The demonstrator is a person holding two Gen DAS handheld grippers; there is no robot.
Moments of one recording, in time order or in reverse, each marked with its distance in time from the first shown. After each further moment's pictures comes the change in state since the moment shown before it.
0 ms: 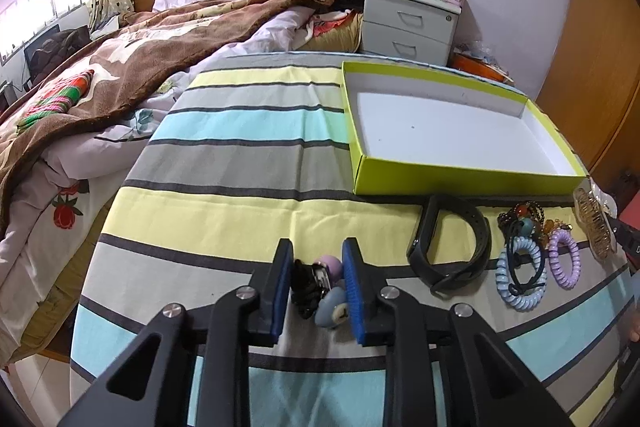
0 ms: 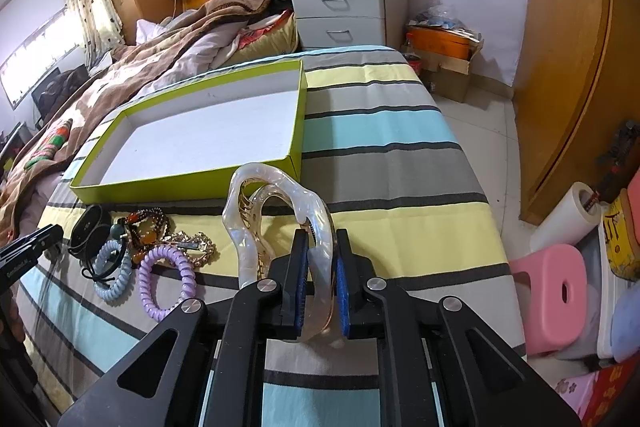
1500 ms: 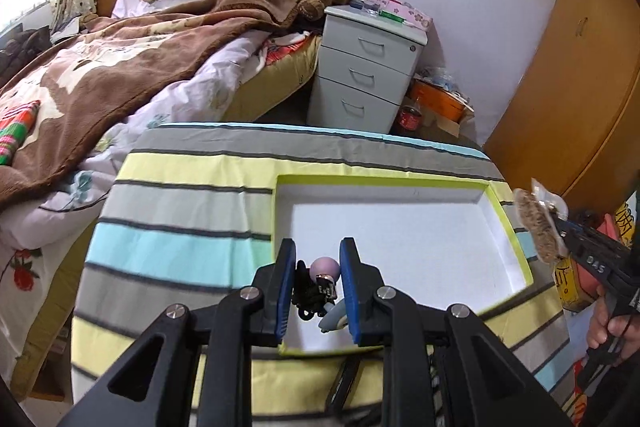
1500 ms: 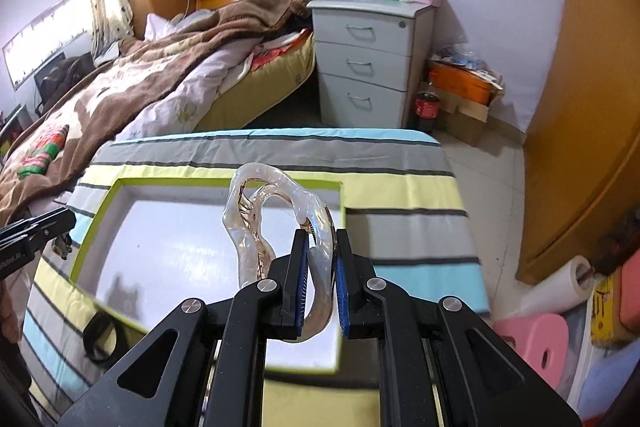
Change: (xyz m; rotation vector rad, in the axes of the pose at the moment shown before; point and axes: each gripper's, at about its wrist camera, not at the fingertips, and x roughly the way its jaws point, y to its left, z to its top) left arm 0.021 -0.020 0.116 -0.008 -0.015 -0.194; right arm 0.039 0.046 0.118 -0.113 -0.014 -0.011
